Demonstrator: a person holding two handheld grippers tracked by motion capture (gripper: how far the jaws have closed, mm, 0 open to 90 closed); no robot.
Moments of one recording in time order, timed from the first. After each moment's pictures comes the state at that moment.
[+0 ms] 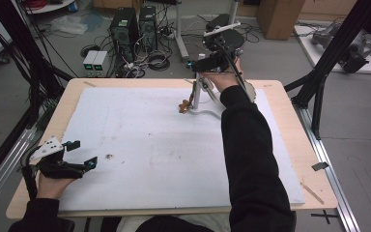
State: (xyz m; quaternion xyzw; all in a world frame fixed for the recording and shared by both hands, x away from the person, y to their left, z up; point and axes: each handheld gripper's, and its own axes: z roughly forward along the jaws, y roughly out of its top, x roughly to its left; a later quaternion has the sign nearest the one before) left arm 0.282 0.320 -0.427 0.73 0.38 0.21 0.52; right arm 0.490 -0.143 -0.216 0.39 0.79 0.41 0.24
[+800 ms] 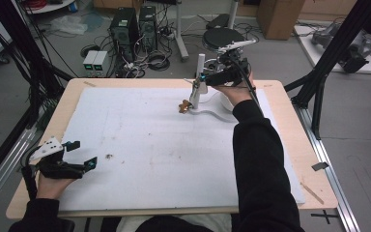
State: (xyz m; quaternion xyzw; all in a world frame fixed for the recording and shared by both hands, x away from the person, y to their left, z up) left arm 0.281 0.320 -0.427 0.73 0.38 0.20 0.52; right arm 0.468 -0.180 -0.243 0.39 0.78 0.41 0.25
